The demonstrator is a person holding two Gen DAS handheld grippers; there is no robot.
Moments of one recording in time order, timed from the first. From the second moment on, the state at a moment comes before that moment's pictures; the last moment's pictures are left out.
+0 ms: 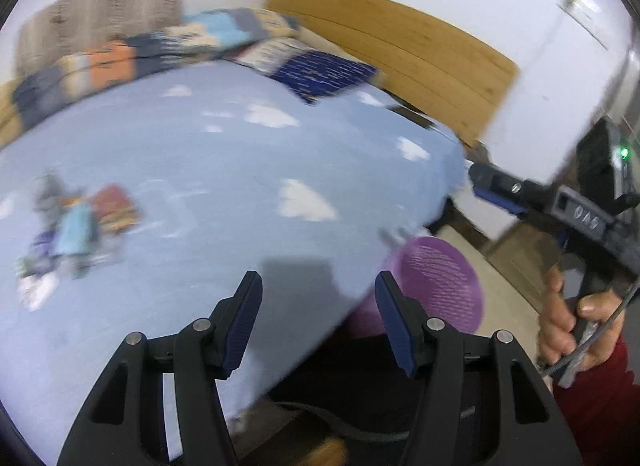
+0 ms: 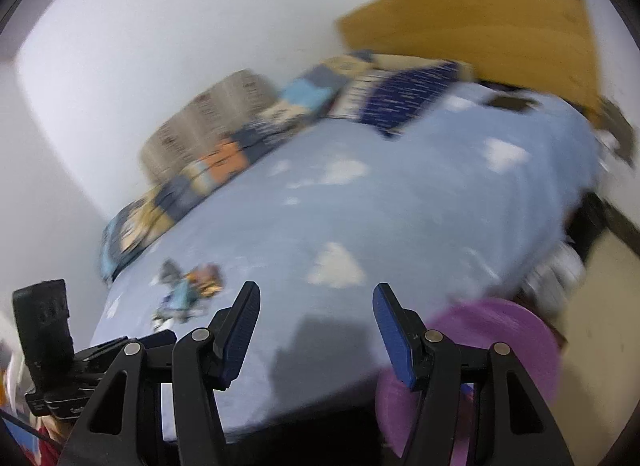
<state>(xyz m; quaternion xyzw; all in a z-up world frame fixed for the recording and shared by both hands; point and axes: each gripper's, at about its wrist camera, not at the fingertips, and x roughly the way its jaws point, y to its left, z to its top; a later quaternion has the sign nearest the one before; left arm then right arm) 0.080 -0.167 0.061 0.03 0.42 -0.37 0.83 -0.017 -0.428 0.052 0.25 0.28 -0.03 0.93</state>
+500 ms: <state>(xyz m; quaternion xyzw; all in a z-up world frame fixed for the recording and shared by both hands) 0.206 0.022 0.023 0.01 0.42 -0.27 0.87 0.193 -0.218 0.077 0.05 0.32 0.16 0.93</state>
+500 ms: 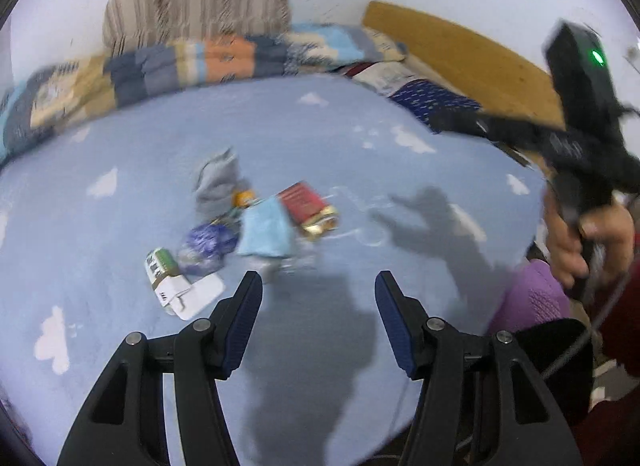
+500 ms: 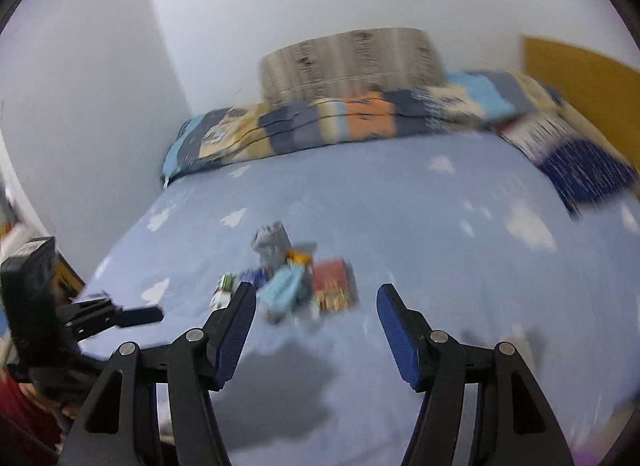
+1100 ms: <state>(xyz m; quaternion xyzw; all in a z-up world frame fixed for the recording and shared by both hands) 0.235 0.103 -0.031 -0.11 0.44 -0.18 0.87 0.344 -0.139 -0.012 0.04 0.37 0.25 0.90</state>
